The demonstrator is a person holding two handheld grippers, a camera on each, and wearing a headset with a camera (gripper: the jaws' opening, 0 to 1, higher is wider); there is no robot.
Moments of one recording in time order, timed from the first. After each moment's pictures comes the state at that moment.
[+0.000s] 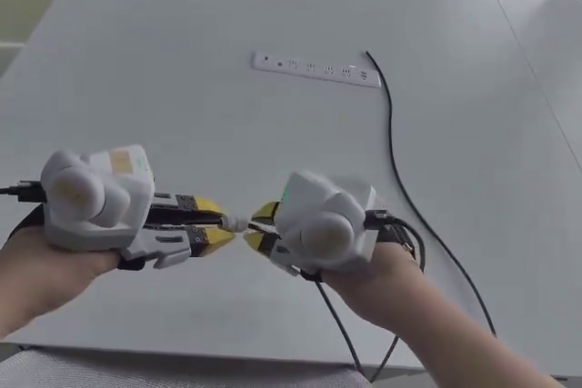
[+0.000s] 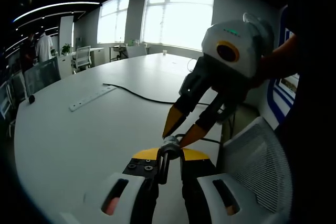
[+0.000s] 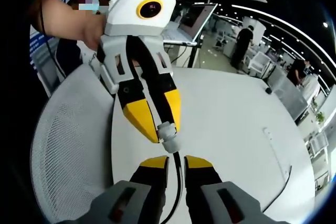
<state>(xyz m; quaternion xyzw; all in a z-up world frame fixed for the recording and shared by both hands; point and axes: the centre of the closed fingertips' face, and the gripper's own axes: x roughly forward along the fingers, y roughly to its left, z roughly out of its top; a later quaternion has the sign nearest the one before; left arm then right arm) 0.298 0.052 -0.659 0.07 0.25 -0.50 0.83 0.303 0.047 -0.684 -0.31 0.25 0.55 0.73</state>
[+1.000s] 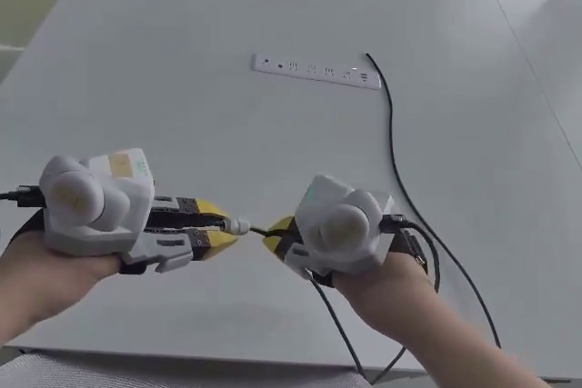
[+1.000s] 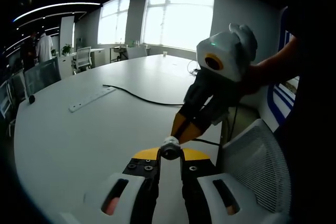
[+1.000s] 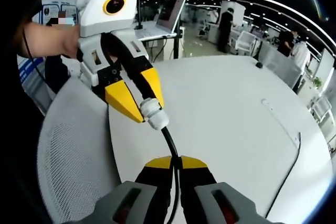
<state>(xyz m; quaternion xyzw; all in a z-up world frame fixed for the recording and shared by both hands) 0.297 0.050 -0.656 0.07 0.25 -0.50 0.83 0.306 0.018 -0.704 -0.22 0.33 0.50 0.77</state>
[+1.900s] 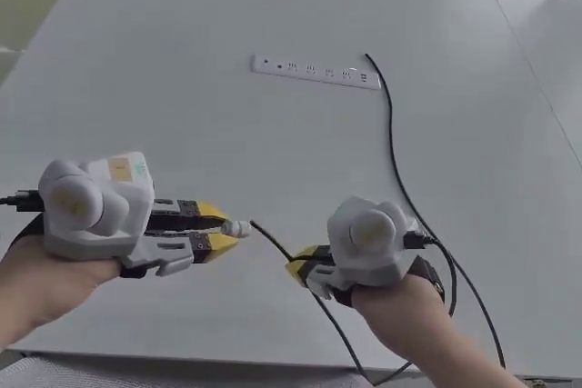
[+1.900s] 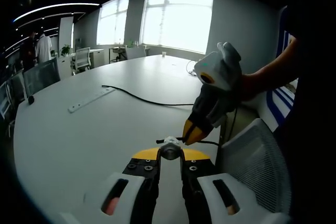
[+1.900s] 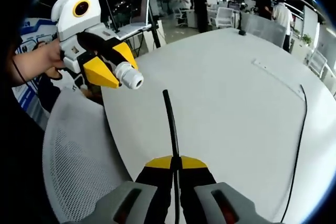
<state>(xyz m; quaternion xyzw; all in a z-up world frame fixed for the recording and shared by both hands) 0.294 0.050 -0.657 0.07 0.24 -0.50 0.83 0.293 -0.019 -0.738 -0.14 0.41 0.45 0.78</state>
